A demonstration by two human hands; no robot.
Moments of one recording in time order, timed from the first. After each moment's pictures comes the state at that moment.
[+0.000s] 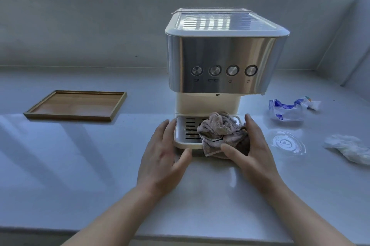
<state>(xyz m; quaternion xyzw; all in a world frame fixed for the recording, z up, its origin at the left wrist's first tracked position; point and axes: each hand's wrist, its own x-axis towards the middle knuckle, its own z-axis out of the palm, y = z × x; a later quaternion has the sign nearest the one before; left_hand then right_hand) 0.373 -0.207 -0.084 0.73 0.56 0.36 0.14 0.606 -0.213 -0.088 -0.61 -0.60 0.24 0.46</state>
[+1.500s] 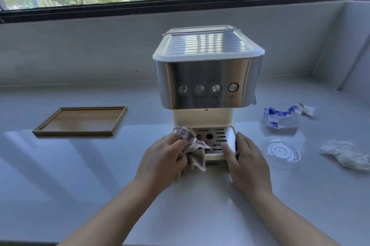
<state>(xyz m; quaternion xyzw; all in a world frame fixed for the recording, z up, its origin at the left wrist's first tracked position) 0.378 -0.188 -0.051 0.84 0.48 0.26 0.00 0.601 -0.207 -0.089 -0.72 -0.60 0.08 0.34</state>
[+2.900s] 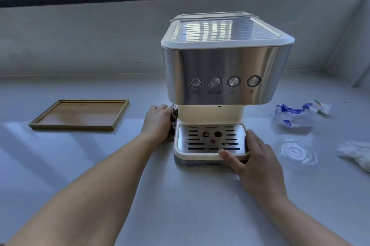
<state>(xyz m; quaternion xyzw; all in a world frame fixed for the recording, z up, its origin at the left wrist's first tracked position) 0.354 -0.053 -0.076 0.77 0.61 0.18 -0.01 0.603 -0.204 -0.091 -0.70 -0.63 0.05 0.33</state>
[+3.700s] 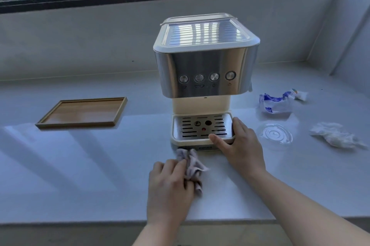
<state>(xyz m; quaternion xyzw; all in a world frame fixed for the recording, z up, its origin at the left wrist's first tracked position) 0.393 -0.277 -0.095 0.75 0.59 0.28 0.01 0.603 -0.204 -0.089 -0.72 -0.61 0.08 0.32</state>
